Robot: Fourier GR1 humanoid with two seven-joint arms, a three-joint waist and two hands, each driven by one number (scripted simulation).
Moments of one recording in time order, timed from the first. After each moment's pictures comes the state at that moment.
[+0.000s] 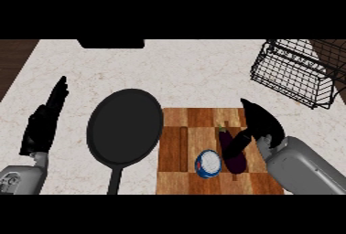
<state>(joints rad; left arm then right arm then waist) -0.15 0.38 -0.07 -1.46 -0.04 0.19 0.09 -0.52 -0.50 0.65 -1.51 0.14 -0.04 1.24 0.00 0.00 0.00</state>
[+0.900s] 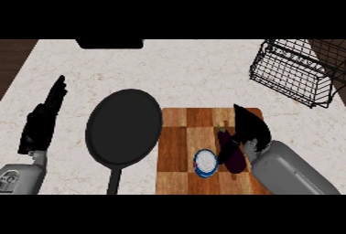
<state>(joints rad) -0.16 0.38 -0.04 -1.44 -0.05 0.17 0.08 -0.49 -0.40 0.66 -1.44 0.26 0.00 1.24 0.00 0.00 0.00</state>
